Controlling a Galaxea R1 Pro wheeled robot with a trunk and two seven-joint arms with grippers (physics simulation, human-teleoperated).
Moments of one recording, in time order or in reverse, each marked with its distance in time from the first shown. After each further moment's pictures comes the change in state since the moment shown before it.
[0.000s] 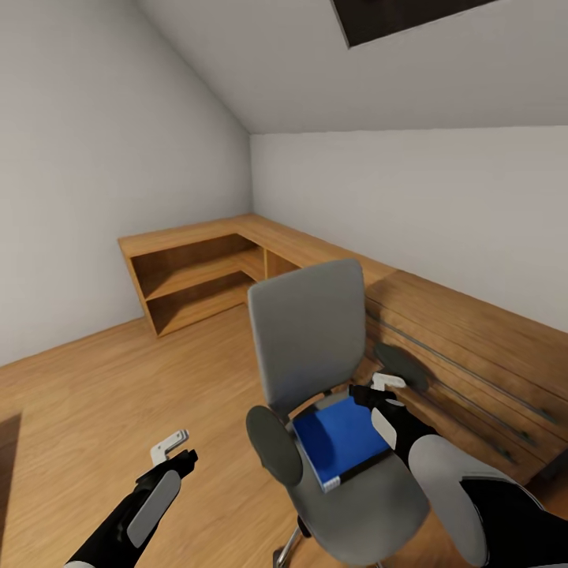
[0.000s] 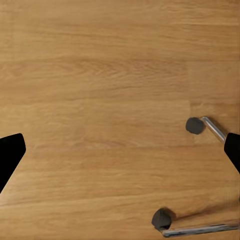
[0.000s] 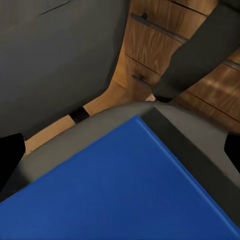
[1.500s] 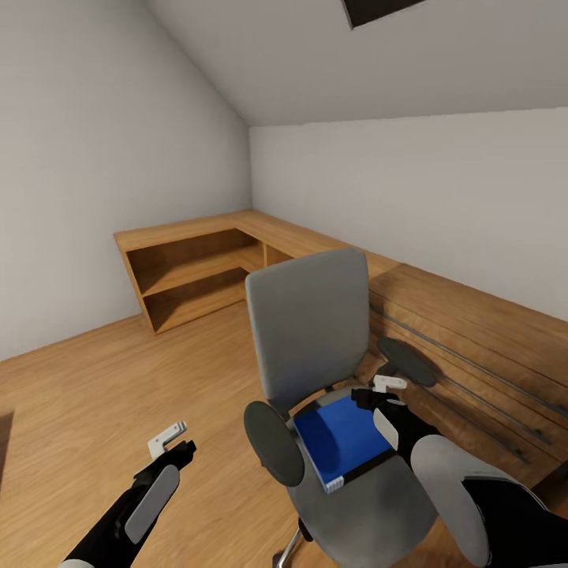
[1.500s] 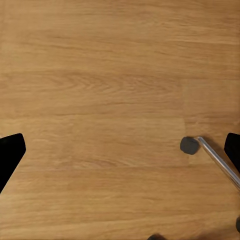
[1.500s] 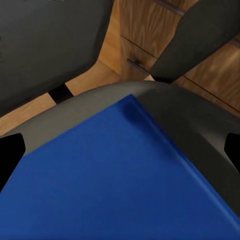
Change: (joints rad) left arm 0.000 0.006 0.005 -0.045 0.003 -0.034 0.009; right arm 0.000 -0.009 0.004 0.001 0.036 0.051 -0.006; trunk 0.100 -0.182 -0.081
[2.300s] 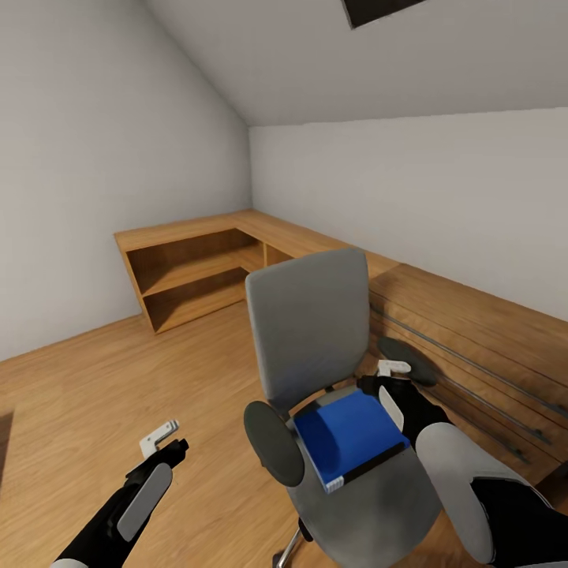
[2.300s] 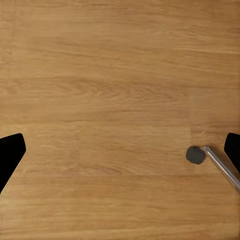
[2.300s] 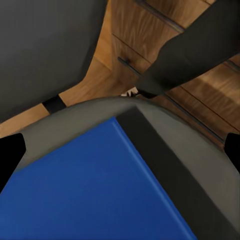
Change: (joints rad) left arm 0.000 0.021 0.028 -0.005 -0.002 0.000 0.000; right arm -0.006 -0.019 -0.004 -0.193 0.043 0.275 -0.010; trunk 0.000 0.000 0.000
